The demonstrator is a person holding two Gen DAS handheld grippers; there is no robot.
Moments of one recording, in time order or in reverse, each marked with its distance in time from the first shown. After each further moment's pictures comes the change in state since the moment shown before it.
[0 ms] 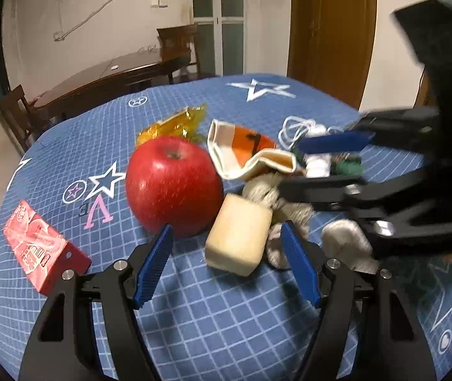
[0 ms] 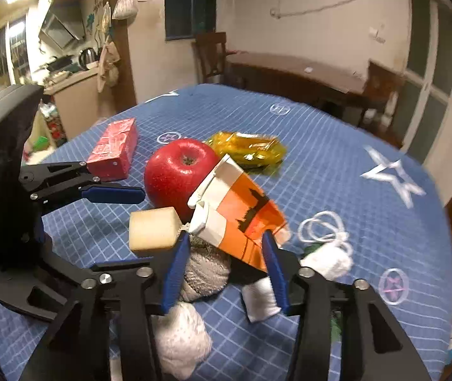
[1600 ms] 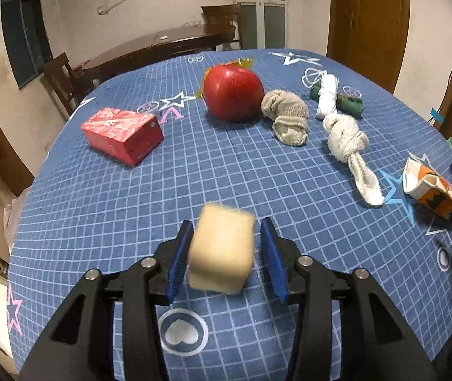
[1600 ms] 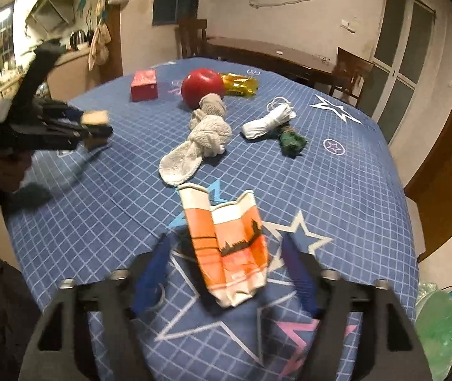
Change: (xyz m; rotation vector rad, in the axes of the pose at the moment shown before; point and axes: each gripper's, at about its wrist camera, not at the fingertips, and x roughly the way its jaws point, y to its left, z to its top) left arm -0.086 0.001 -0.087 -0.098 0.127 0.181; right arm -0.170 0.055 -0.162 -0.001 0.051 -0.171
